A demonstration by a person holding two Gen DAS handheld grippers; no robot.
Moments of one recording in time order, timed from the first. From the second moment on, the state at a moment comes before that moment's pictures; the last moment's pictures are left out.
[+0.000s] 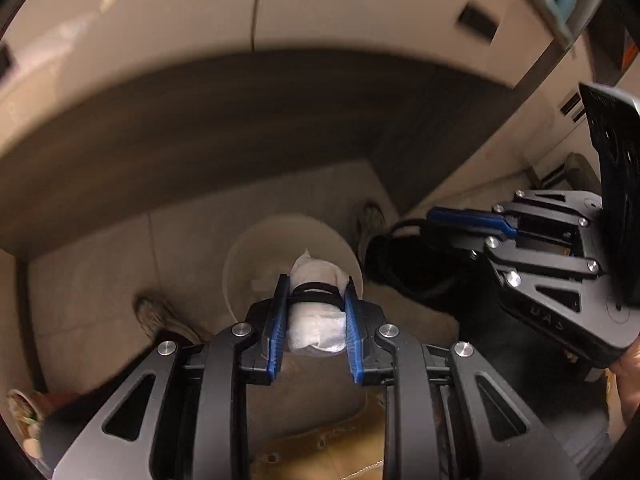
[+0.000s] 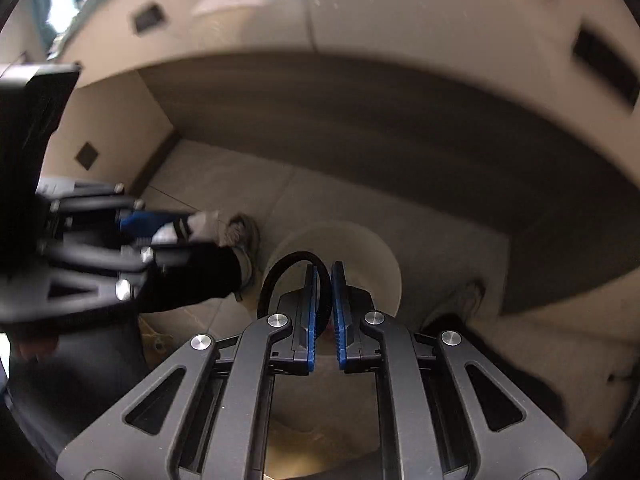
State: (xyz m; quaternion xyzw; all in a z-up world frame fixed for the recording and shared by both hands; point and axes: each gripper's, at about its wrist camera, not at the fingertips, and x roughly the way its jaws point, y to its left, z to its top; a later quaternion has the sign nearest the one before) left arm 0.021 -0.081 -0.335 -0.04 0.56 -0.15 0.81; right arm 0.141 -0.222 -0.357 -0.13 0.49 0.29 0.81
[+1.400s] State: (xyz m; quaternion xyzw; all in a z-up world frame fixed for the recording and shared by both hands) left arm 0.040 -0.042 -0.415 -0.10 0.58 -0.10 0.81; right arm 0.175 -0.204 -0.474 -0.16 0.58 0.28 0.75
